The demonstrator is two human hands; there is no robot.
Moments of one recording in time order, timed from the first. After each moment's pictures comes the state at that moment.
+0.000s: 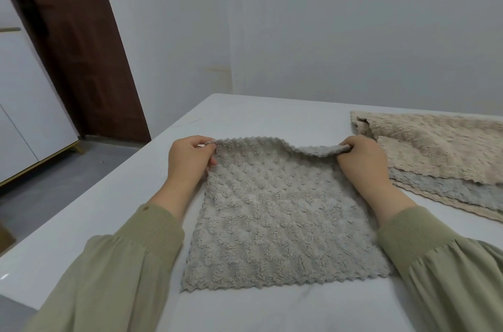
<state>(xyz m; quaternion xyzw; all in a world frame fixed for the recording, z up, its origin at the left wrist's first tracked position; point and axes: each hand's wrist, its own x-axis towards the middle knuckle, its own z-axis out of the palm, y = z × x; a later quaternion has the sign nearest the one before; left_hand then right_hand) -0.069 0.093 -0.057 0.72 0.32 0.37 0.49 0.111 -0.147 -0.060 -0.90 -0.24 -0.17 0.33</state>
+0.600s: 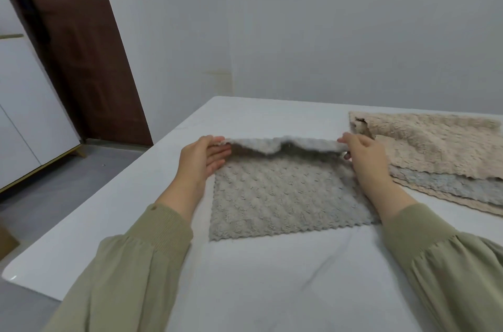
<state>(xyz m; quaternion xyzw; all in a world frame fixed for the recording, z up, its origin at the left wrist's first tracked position) -0.078 0.077 -0.046 0.55 0.27 0.32 0.72 0.090 -0.153 -0.049 -0.77 -0.17 -0.05 0.62</state>
